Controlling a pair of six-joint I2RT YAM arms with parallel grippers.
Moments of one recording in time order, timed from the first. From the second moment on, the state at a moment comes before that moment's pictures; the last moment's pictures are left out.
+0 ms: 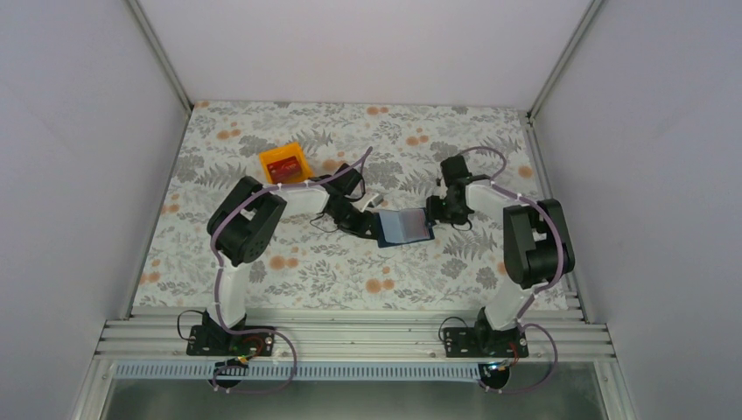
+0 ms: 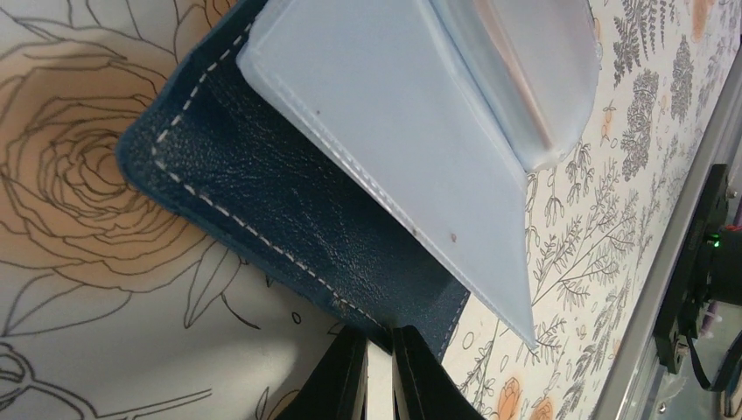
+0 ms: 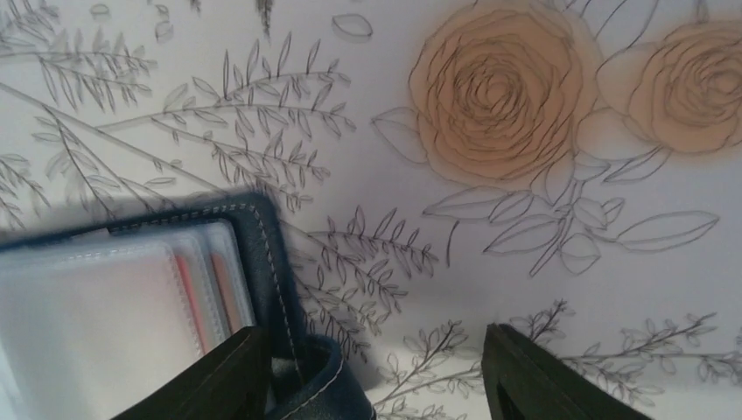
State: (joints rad) left arm -0.64 2.06 1.26 -0.40 0.68 -0.21; right arm 0.22 1.73 1.02 -0.57 -0.07 0.28
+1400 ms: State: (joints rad) left arm -0.61 2.04 1.30 -0.45 0.72 -0.17; right arm 0.30 1.74 0.93 -0.30 -0.27 0.28
